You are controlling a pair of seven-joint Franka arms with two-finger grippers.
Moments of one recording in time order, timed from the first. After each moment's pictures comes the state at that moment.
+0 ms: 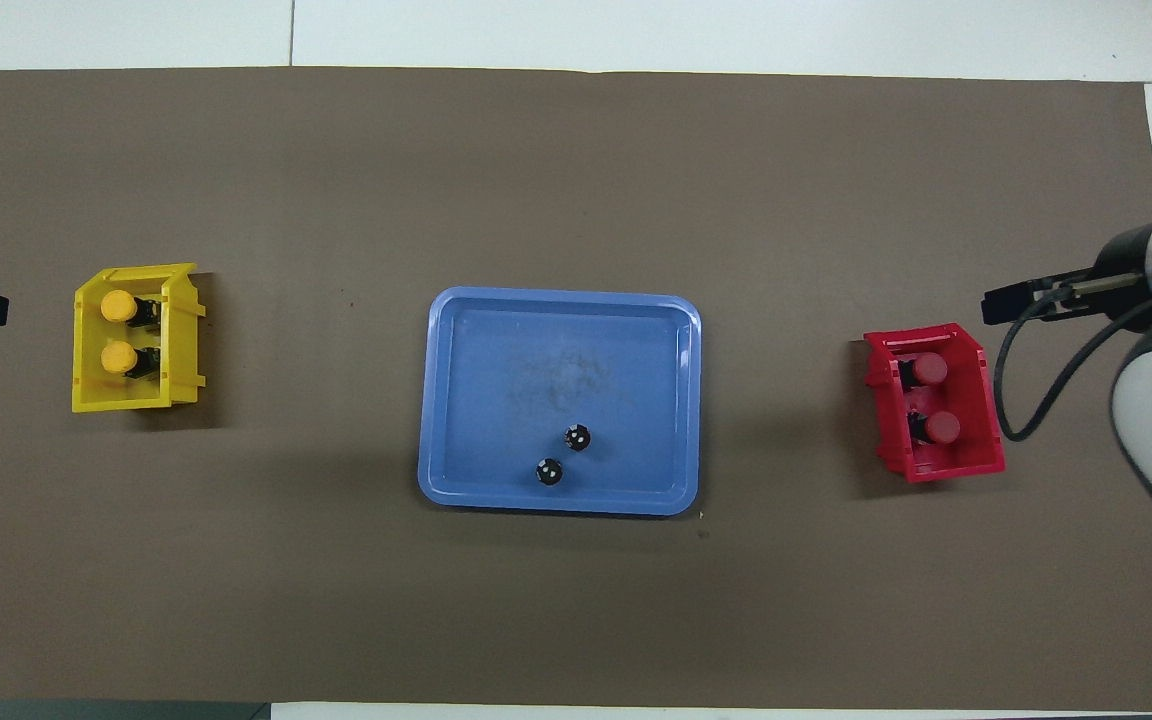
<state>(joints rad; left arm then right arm) -0.05 0.01 0.04 -1.49 -0.02 1.43 0.06 -0.08 -0.06 0.07 -1.94 0.03 1.94 -0.13</state>
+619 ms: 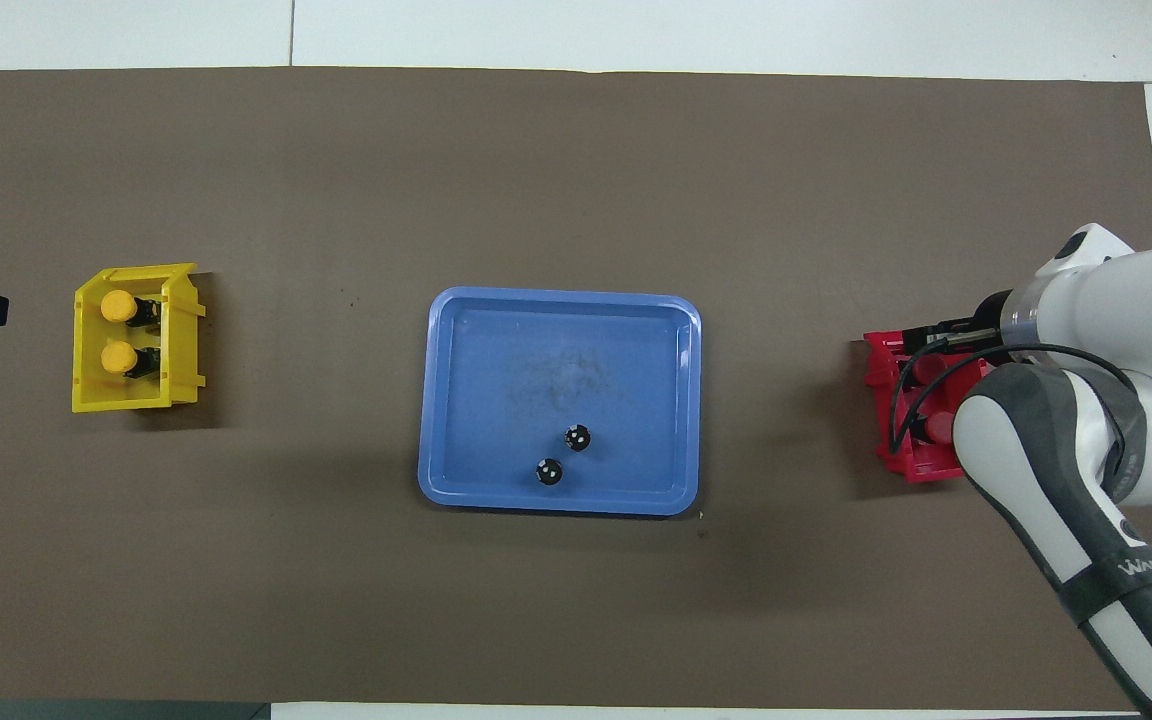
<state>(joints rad) -0.05 0.01 0.04 -1.49 -0.02 1.43 0.06 -0.08 0.01 0.06 -2.23 0.03 2.32 -0.13</state>
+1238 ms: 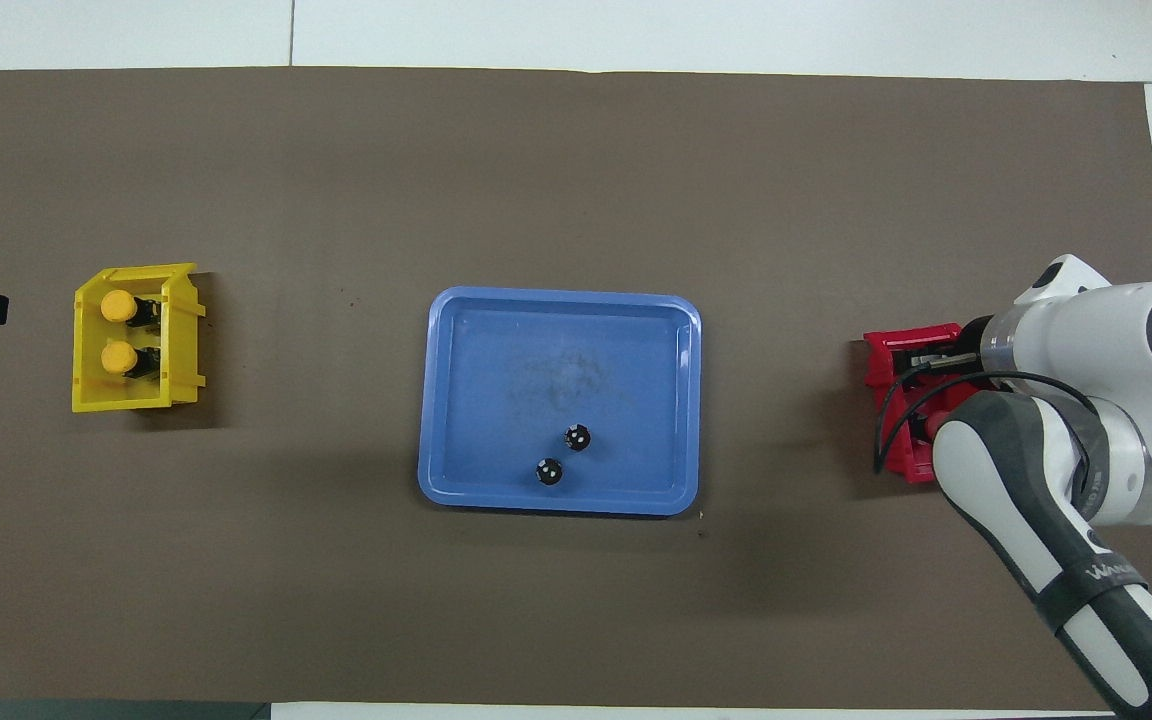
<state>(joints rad) -0.05 0.01 0.04 -1.49 -0.02 1.44 0.06 -0.08 0.01 0.06 -2.31 0.03 2.40 -0.13</state>
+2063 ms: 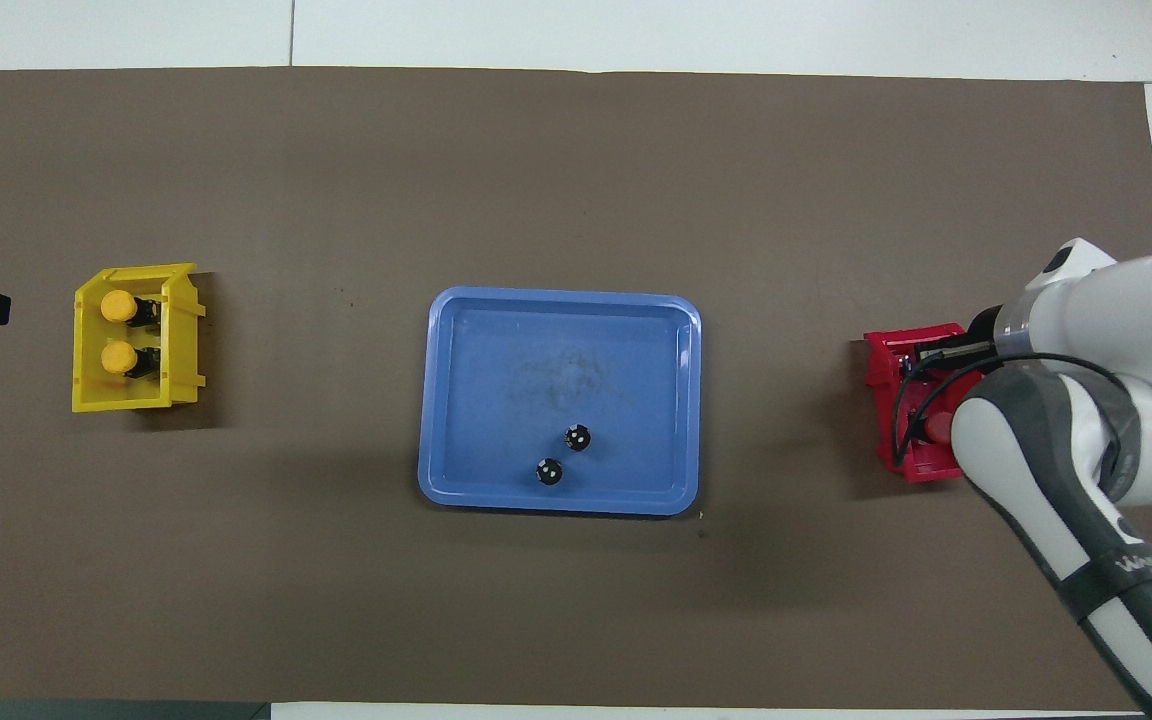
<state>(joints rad) -0.05 0.01 0.04 -1.49 -0.02 1.44 0.06 -0.07 0.03 0.06 -2.06 0.03 2.08 -0.15</state>
